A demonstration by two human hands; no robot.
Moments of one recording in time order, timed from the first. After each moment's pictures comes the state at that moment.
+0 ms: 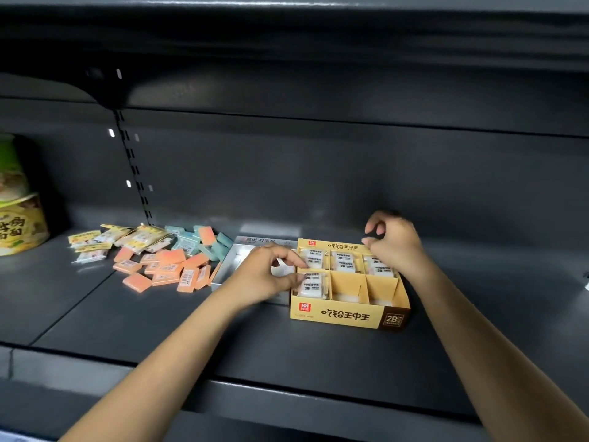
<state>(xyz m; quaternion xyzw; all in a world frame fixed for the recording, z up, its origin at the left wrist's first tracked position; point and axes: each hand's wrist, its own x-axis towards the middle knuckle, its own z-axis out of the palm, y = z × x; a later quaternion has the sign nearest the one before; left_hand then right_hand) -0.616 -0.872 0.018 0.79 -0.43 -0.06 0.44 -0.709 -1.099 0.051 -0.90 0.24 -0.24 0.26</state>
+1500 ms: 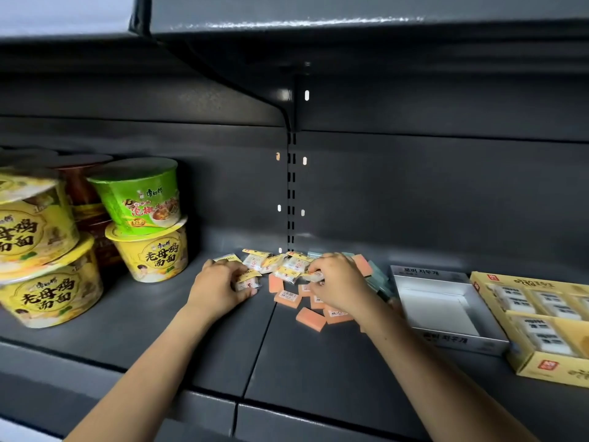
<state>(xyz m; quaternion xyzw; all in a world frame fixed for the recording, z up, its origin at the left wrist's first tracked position) -0.368 -0.594 -0.033 0.93 -0.27 0.10 0.22 -0.483 -0.804 0.003 -0.98 0.07 -0.14 0.11</state>
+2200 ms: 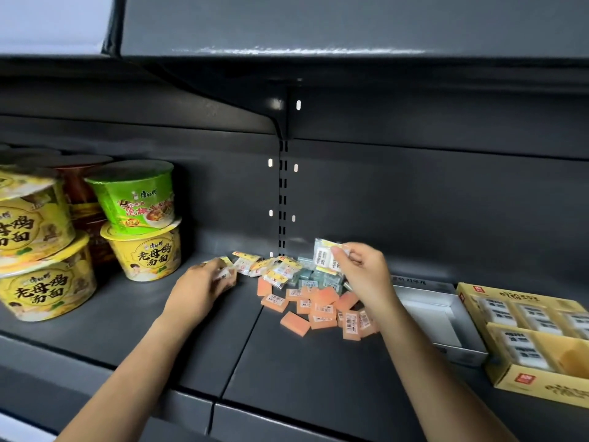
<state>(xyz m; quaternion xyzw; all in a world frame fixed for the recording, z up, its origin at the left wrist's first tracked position) -0.391 -0.585 -0.021 0.91 -0.26 0.18 0.27 -0.531 -0.829 0.036 -0.79 0.15 -0.28 0.53</state>
